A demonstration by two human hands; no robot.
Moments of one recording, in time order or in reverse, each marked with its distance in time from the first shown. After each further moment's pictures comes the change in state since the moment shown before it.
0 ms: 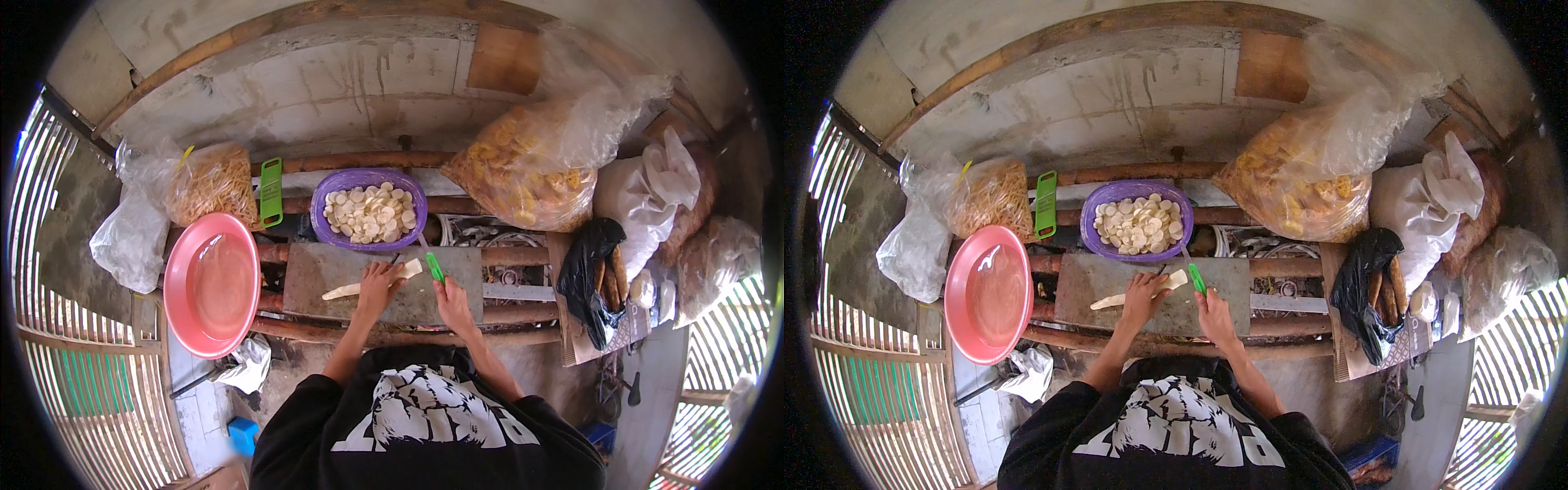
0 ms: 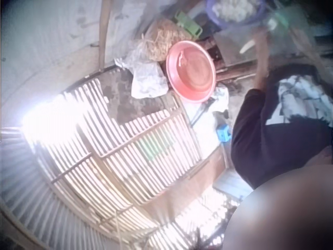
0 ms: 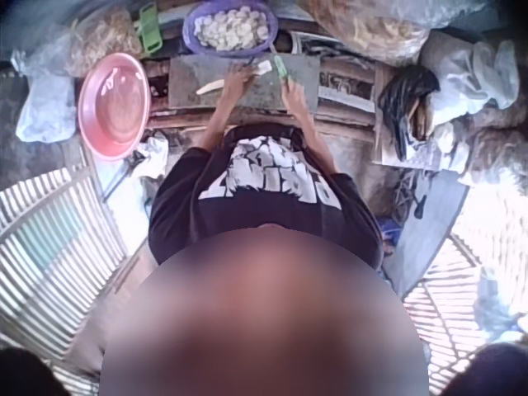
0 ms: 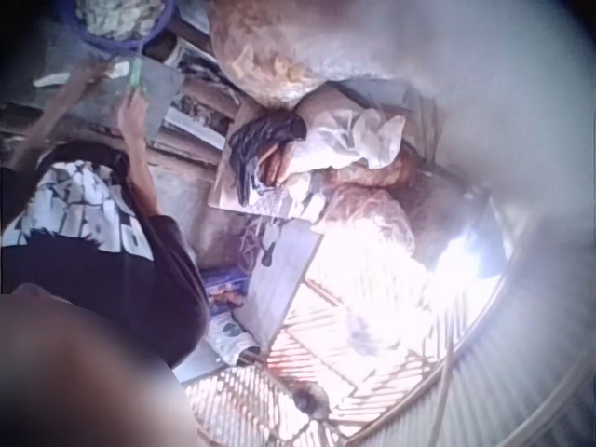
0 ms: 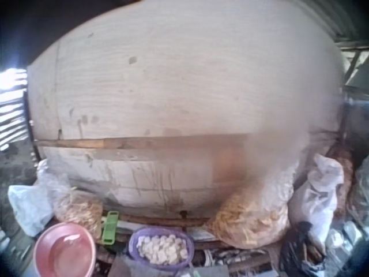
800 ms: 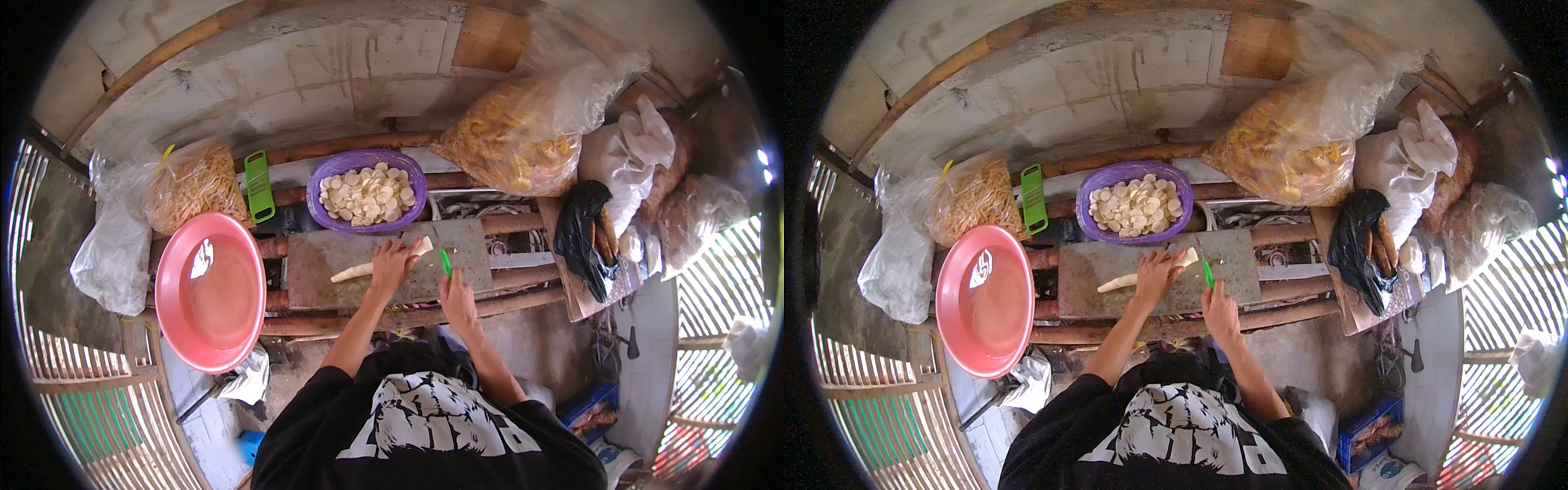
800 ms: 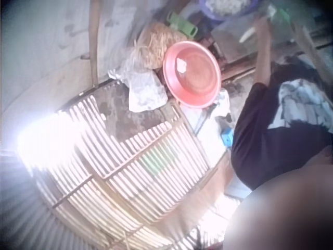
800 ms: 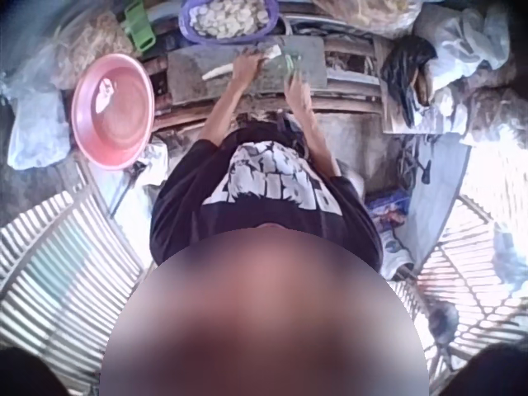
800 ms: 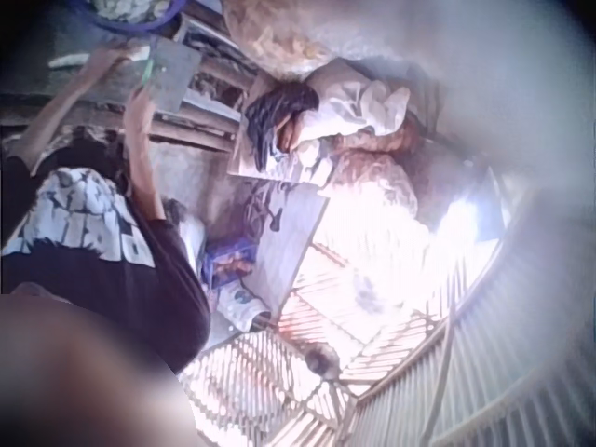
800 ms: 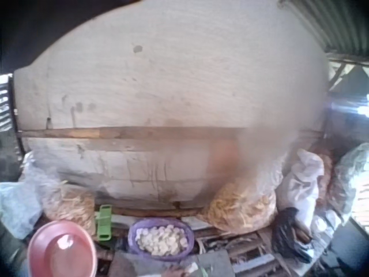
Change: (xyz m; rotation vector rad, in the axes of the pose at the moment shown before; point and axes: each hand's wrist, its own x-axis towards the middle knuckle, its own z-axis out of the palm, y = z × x) left_hand 0.024 0.018 0.025 -0.010 -0.037 0.114; right_hand -0.033 -0.019 -0.009 -0.420 0.050 0.203
